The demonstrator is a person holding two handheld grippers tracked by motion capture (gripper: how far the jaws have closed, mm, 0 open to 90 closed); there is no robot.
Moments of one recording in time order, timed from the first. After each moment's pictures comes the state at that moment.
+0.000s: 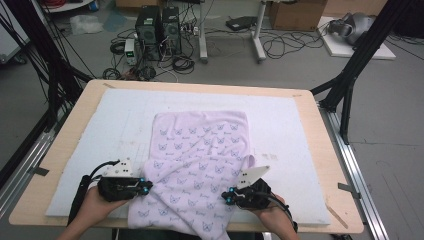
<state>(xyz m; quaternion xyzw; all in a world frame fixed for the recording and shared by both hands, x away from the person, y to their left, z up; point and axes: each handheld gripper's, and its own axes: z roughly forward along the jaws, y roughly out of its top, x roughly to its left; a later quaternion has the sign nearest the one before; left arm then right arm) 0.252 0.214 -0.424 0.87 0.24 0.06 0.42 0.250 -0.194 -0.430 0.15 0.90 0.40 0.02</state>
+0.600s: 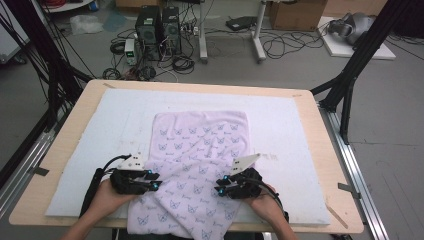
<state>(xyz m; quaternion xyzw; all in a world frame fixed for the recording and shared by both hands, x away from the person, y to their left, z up) 0.282 0.190 -0.439 0.88 0.24 0.06 0.40 0.286 -0.175 -0.440 0.17 0.90 0.40 0.00</state>
